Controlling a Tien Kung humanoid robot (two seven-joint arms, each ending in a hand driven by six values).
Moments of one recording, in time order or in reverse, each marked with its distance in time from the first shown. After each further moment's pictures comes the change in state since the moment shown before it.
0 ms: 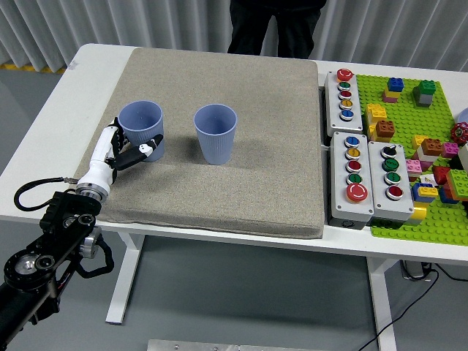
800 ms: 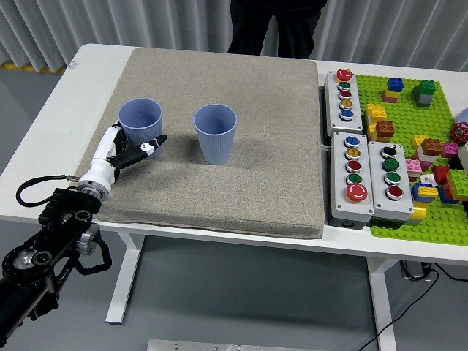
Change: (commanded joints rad) left arm -0.024 0.011 -0.008 0.030 -0.034 -0.070 0.013; right arm -0.001 0.000 -0.007 0.000 0.009 -0.002 0.002
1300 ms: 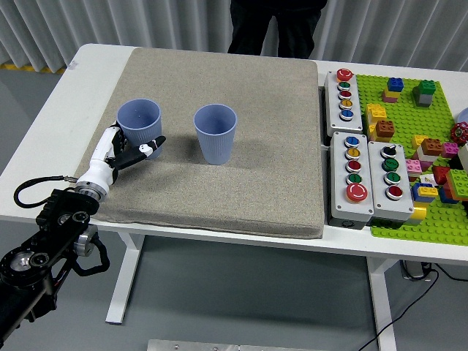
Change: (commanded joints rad) left arm 0.011 0.007 -0.004 -0.013 -0.003 -0.010 -0.002; right arm 0.002 0.001 -0.001 0.000 0.005 -0.001 0.000
